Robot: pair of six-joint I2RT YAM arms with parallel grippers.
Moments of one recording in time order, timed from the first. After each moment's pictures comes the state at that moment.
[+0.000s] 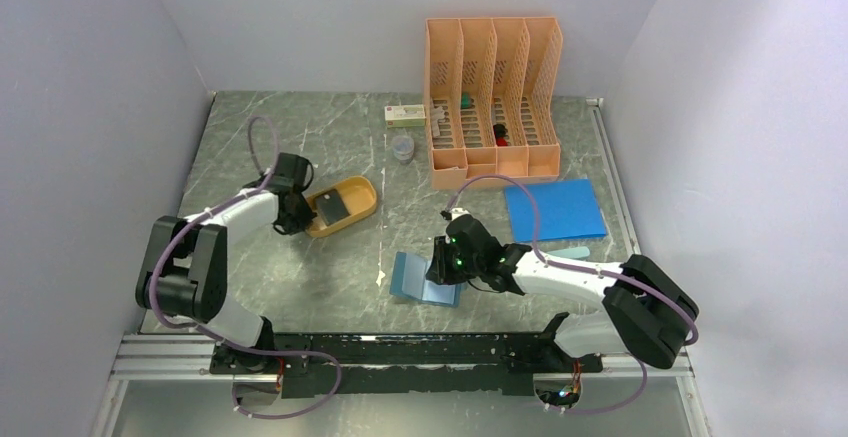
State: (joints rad) left arm -0.17 1.54 0.81 -0.42 -0.21 -0.73; right arm 0.86 1.30 0.51 -0.03 -0.08 0.65
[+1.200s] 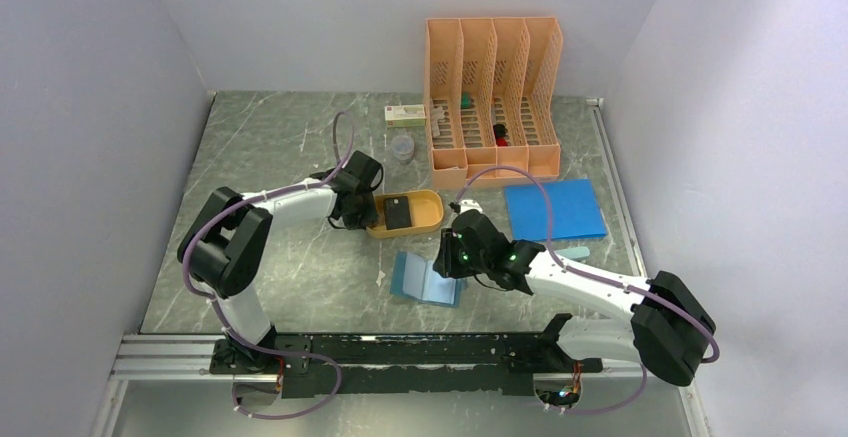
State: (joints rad) left arm -0.59 1.75 1.03 -0.39 -0.14 -0.78; right arm 0.87 1.17 0.57 -0.20 0.03 0.64
